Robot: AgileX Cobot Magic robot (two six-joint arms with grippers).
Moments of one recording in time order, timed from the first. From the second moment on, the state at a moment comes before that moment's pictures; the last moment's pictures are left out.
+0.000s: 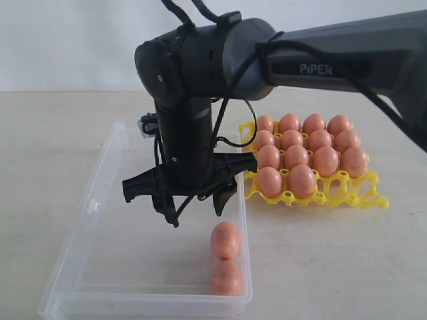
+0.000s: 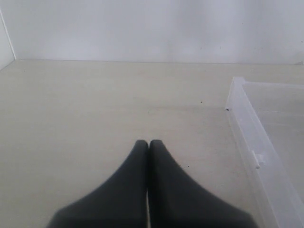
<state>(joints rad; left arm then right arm) -0.09 0.00 0.00 0.54 0.36 -0.53 0.84 2.12 -1.71 -0.02 1.22 0.55</state>
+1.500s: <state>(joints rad) -0.09 0.00 0.00 0.54 0.36 -0.53 0.79 1.72 -0.92 0.03 -0.53 0.35</state>
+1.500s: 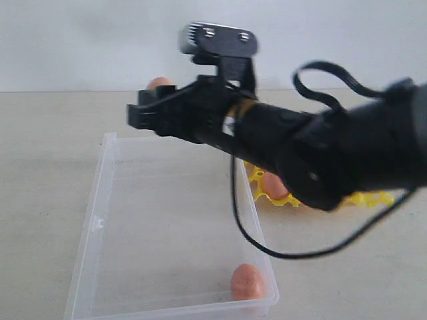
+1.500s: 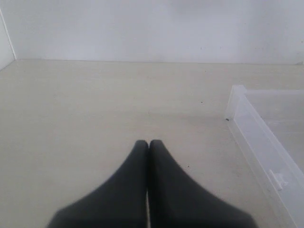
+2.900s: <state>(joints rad) -0.09 0.00 0.00 0.54 0.36 -0.53 -0.14 1.87 -0.64 -1.21 -0.80 0.81</state>
